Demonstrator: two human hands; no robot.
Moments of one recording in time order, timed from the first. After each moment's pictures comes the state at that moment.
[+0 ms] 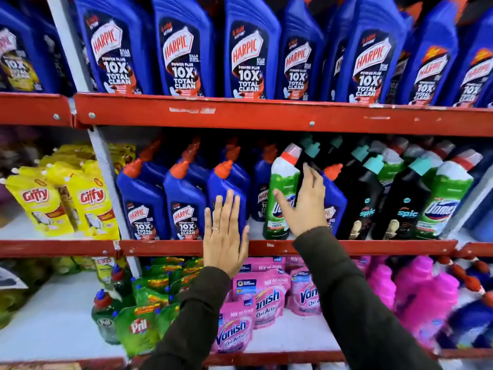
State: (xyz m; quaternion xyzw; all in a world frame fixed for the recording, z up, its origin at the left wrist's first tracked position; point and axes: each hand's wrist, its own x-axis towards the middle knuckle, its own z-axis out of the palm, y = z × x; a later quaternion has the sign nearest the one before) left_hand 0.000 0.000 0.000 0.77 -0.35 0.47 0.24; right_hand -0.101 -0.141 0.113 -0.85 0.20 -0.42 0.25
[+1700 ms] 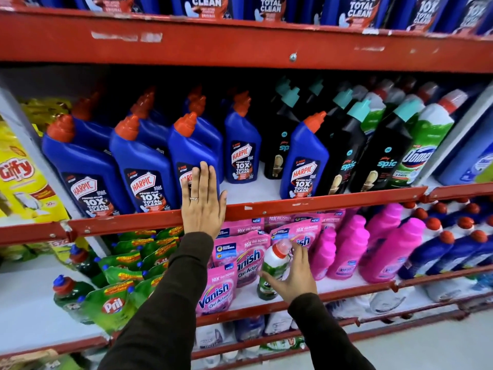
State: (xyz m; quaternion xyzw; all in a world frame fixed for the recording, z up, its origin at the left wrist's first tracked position) left_hand 0.046 -0.034 -0.047 0.75 -0.36 0.50 0.23; right_hand -0.190 -0.140 -0.124 -0.86 0.32 -0.25 0.32
